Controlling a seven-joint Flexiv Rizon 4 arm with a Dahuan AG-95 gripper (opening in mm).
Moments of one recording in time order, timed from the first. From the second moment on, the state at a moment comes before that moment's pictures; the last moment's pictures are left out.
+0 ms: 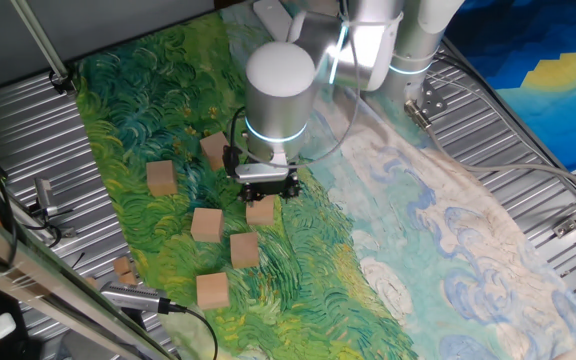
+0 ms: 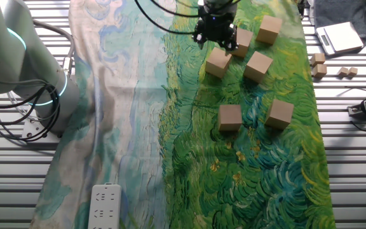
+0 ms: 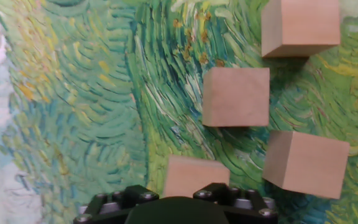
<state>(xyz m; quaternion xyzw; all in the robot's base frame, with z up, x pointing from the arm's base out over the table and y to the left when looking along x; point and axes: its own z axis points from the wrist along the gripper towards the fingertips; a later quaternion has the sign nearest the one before) 0.456 0.156 0.070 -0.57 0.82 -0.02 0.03</state>
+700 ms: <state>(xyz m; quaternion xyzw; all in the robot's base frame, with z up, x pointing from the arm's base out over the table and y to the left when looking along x) 0.465 0.143 0.059 -0.57 0.82 -0.02 0.04</state>
